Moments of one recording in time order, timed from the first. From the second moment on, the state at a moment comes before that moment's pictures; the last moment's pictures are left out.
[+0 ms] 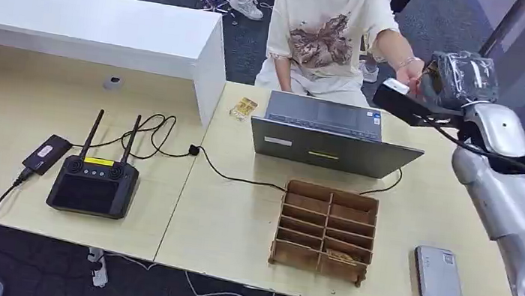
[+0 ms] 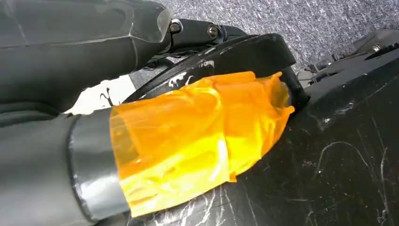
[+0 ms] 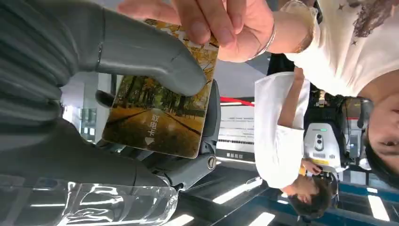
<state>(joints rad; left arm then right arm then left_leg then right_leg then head) -0.06 -0.19 0.70 -0.20 -1.00 -0.02 0.03 -1.02 -0.41 0.72 -0.91 0.91 -0.08 0.14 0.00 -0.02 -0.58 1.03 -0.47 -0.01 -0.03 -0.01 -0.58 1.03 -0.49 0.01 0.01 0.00</state>
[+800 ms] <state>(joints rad) -0.06 -0.19 0.70 -0.20 -1.00 -0.02 0.01 -0.88 -0.33 0.52 -0.97 0.44 -0.20 -0.05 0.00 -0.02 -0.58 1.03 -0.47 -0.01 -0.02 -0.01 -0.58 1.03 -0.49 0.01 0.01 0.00</state>
